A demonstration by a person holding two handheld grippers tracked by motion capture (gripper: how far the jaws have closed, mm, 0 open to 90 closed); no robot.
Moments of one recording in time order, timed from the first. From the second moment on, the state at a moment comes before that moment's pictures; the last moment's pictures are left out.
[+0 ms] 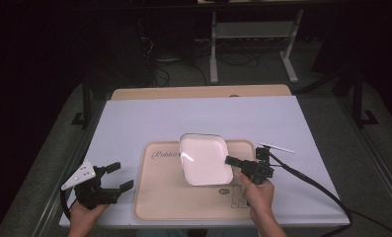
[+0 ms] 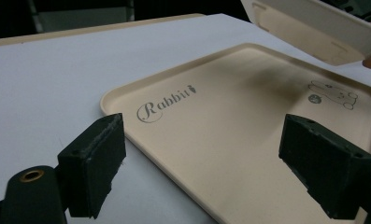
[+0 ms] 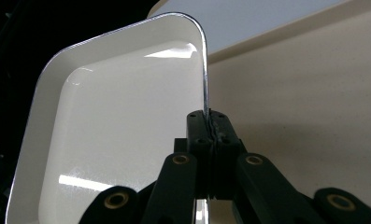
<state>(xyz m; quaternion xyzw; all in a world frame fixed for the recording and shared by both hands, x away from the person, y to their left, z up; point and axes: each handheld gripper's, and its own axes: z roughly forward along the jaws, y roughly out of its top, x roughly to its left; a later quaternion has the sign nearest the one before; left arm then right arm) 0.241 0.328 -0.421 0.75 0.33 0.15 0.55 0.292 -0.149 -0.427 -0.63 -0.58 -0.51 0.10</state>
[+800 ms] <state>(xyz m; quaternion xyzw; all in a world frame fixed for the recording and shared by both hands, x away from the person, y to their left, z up) 0.241 0.327 -0.421 0.75 0.33 0.15 0.55 0.295 -0.145 -0.445 -0.65 -0.59 -0.47 0.07</state>
